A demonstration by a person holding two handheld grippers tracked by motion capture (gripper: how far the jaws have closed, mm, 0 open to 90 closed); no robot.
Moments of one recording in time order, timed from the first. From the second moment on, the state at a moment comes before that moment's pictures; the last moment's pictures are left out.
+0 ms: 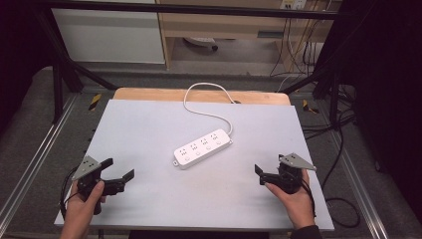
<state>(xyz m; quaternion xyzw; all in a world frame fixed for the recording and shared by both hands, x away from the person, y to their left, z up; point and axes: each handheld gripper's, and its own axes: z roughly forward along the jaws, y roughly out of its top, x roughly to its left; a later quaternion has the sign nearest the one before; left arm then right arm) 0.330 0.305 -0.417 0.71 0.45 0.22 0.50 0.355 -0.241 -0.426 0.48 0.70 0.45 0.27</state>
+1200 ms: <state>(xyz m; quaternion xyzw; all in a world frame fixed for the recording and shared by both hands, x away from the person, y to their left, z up) 0.330 0.304 -0.418 0.71 0.45 0.22 0.49 0.386 -0.222 -0.415 0.45 0.73 0.46 0.24</state>
